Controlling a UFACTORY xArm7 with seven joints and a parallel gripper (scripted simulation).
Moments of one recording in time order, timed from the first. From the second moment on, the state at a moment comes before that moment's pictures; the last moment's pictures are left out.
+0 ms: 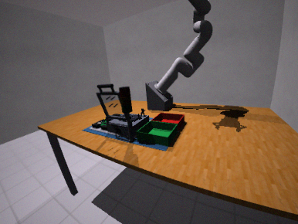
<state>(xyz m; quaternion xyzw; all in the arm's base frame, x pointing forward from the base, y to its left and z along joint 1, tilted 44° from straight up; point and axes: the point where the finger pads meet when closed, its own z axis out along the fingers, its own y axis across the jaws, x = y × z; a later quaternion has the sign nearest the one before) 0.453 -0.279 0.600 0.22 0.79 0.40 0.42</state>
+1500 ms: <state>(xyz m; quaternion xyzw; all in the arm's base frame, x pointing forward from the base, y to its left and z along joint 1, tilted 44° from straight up) 0.470 -0.288 0.558 0.26 0.78 0.42 0.37</state>
